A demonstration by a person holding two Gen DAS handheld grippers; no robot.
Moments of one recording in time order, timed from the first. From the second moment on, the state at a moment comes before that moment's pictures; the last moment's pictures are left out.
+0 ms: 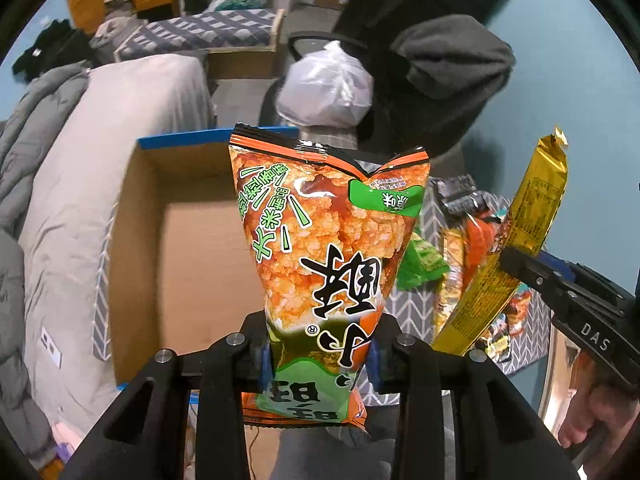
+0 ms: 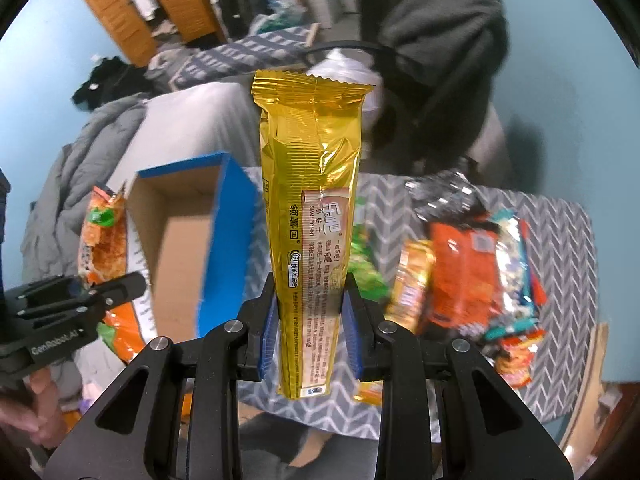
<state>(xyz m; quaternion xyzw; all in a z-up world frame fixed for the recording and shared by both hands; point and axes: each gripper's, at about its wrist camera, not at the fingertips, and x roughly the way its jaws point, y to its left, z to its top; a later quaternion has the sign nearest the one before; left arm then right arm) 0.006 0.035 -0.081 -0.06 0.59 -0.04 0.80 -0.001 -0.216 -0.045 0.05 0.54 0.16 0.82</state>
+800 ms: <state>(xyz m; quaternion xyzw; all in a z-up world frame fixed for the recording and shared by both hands) 0.003 0.145 -0.100 -0.10 0.58 0.07 0.80 0.027 -0.034 -0.075 -0.03 0.57 0.31 0.76</state>
